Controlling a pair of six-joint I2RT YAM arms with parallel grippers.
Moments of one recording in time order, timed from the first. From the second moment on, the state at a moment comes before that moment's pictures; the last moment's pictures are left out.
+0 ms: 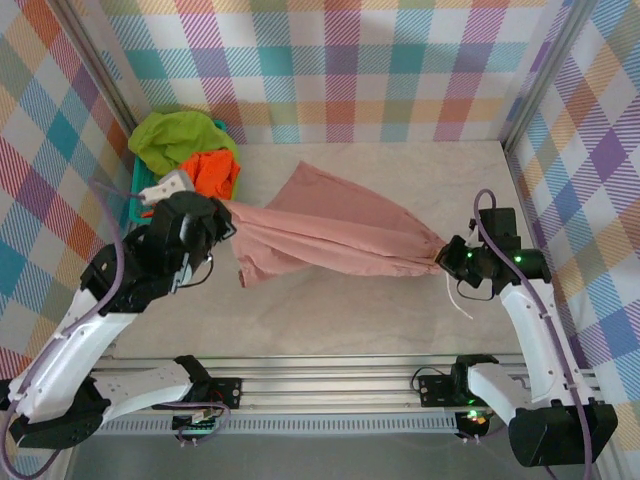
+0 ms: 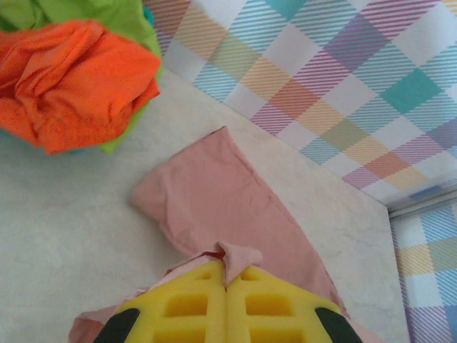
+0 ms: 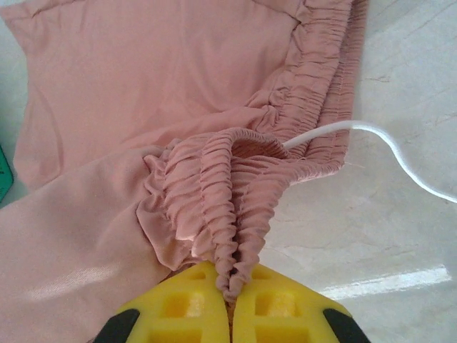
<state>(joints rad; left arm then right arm) -0.77 1.05 1.55 -1.07 -0.59 -0.96 0.05 0.96 0.97 -1.00 -0.26 0.64</state>
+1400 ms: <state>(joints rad) -0.39 2.32 2.43 -0.79 -0.29 -0.82 -0.21 1.71 1.29 -0.71 -0.43 0.80</state>
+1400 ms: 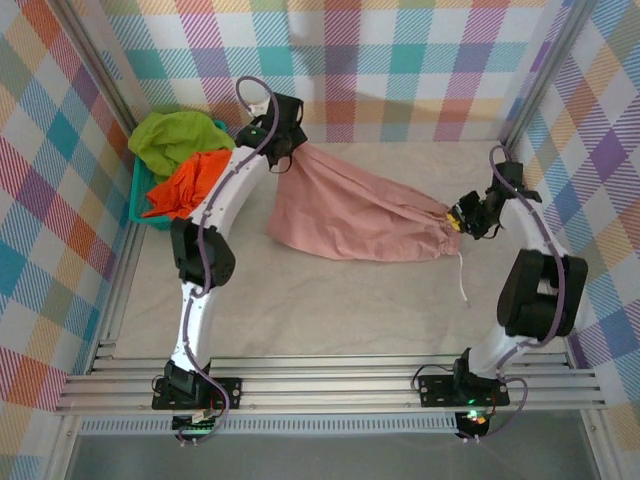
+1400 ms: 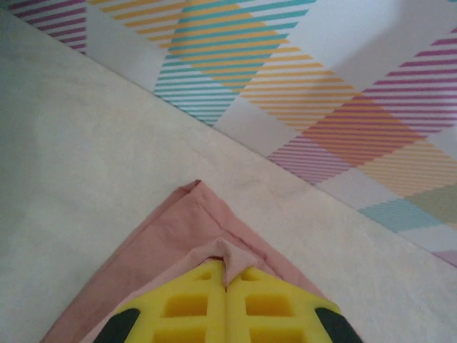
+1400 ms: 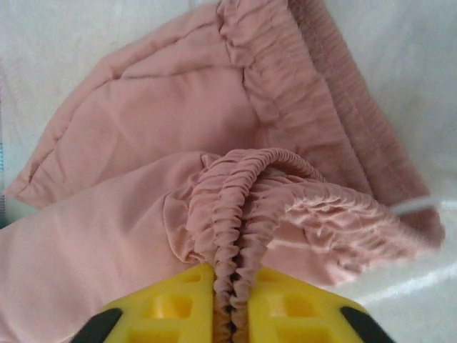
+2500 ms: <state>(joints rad) -0.48 2.08 1.42 -0.20 0.04 -0.95 -0.14 2.20 1.73 -0.56 -0.71 0.78</state>
